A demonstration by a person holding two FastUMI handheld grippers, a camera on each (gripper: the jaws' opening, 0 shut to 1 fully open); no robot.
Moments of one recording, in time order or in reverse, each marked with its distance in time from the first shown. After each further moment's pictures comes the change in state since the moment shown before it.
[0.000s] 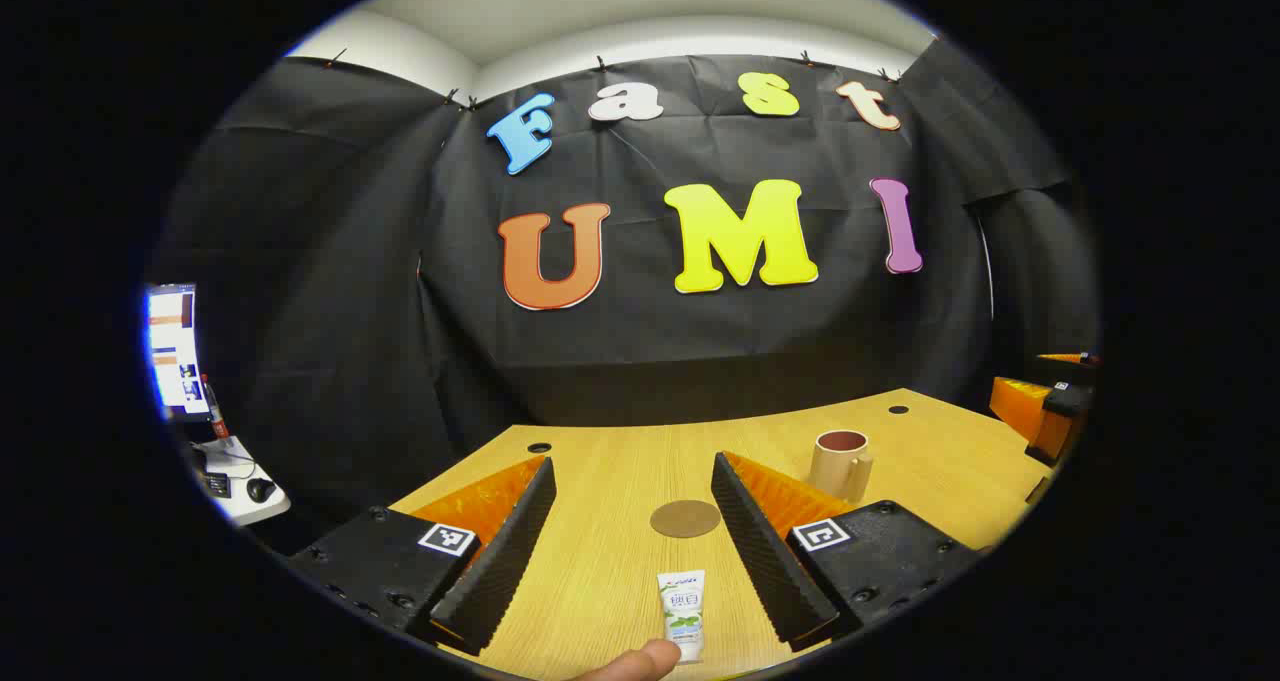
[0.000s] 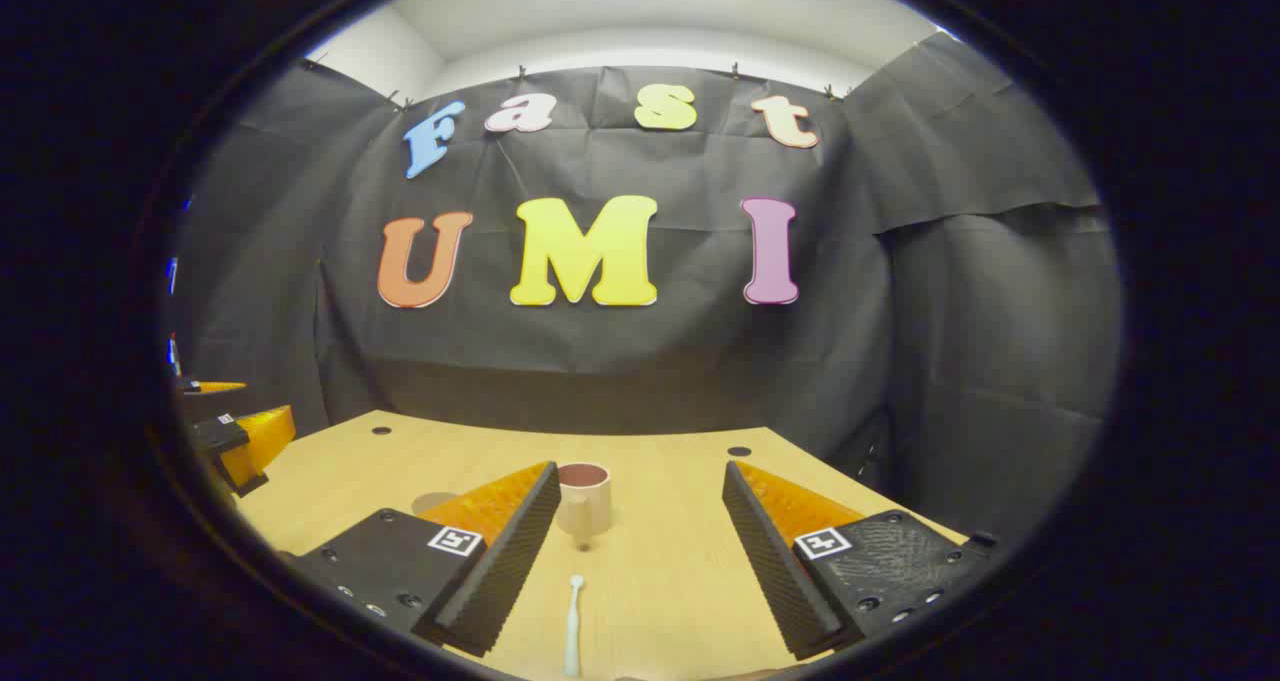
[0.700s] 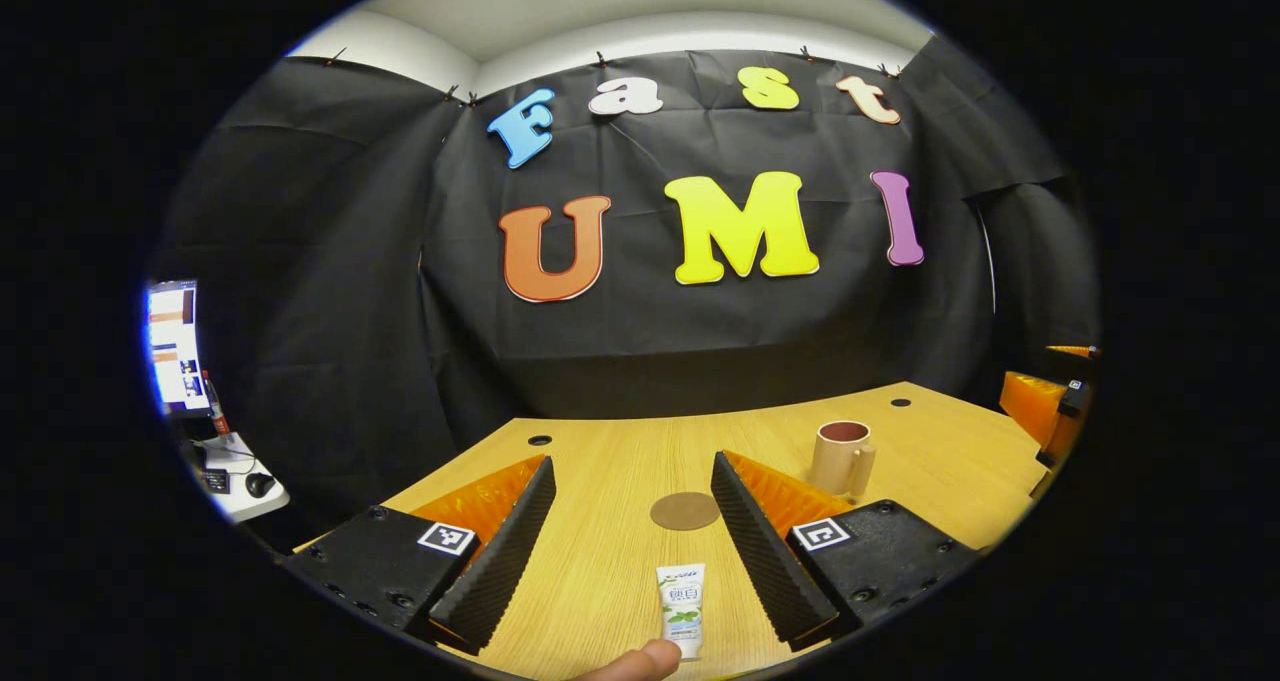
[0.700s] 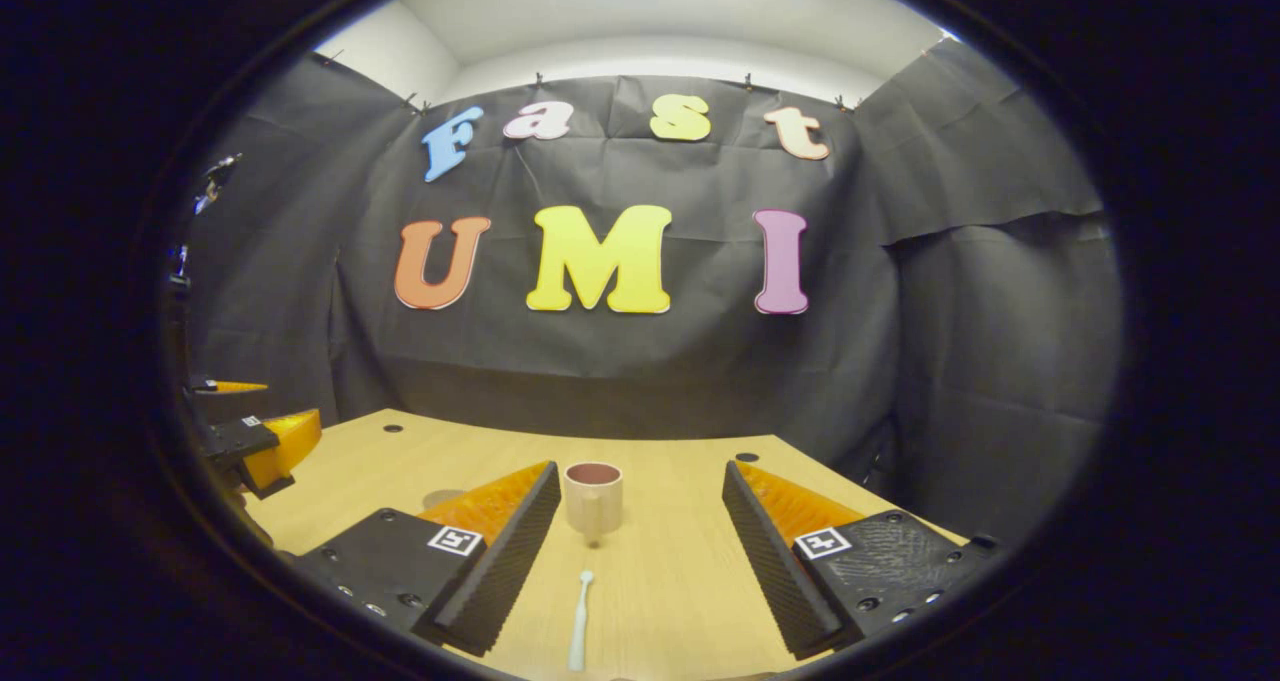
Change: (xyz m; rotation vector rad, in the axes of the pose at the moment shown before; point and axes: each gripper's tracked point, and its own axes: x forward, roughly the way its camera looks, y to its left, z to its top) left arm -0.002 -0.003 -0.008 0.019 0.004 0.011; right arm -0.012 0.001 -0.005 -0.010 -0.031 0.016
